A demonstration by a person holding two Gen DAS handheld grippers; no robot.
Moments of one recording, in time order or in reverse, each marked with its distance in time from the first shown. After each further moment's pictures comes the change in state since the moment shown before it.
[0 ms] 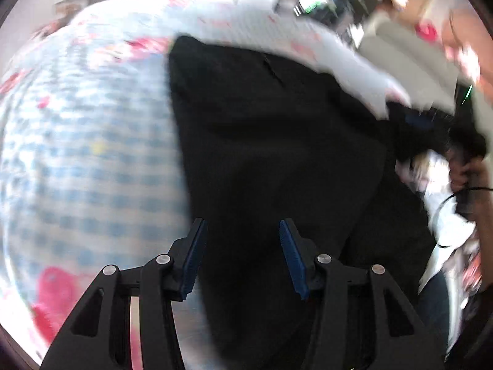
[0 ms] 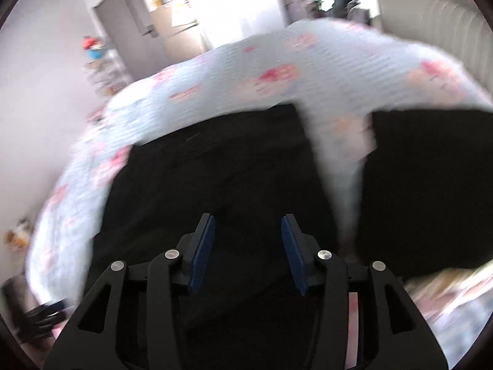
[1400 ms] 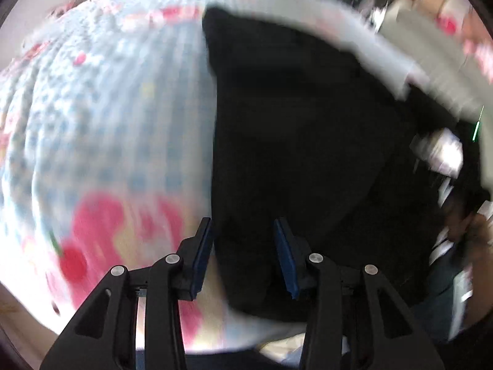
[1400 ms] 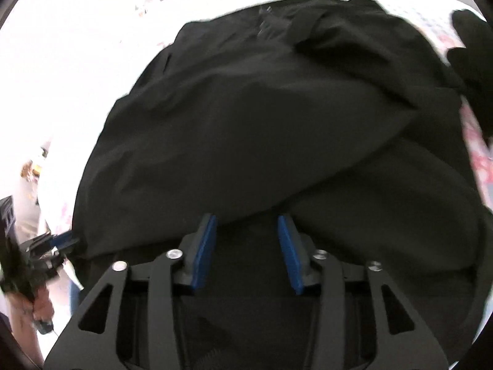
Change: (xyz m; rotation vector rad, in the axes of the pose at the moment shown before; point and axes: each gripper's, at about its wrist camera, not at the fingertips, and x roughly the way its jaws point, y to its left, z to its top) left arm -0.081 0.119 -0.050 -0.178 -0.040 -0.049; right arm 0.051 0.075 -0.115 -0.067 0.249 0.015
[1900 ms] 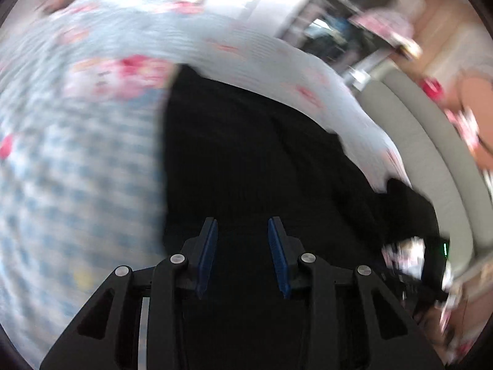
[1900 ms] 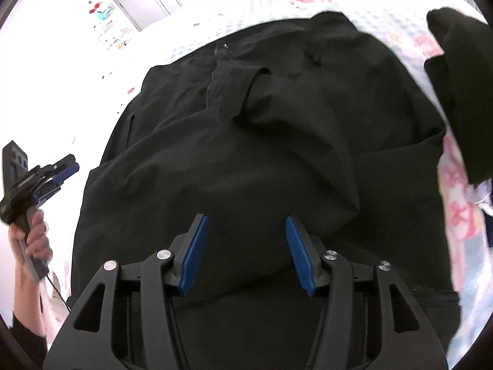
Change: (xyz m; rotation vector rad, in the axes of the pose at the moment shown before) left arm 0.126 -0.051 0.159 0.042 -0.090 -0.178; right arm 0.019 -0.042 0.061 0.109 -0.046 0.007
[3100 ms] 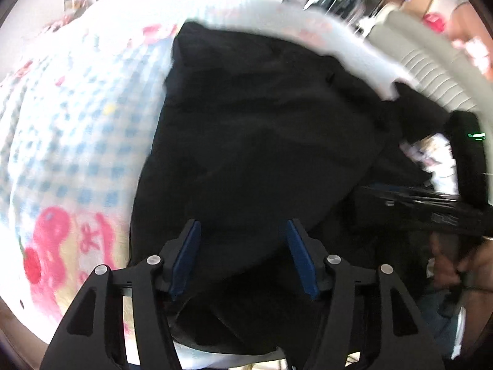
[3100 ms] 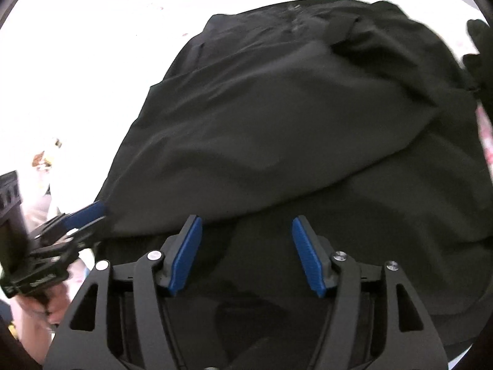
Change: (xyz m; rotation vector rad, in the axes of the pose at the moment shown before) left arm -0.057 -0.068 -0.167 0.034 0.134 0.285; right arm 0.019 0.082 -0.083 -0.152 0.111 0.052
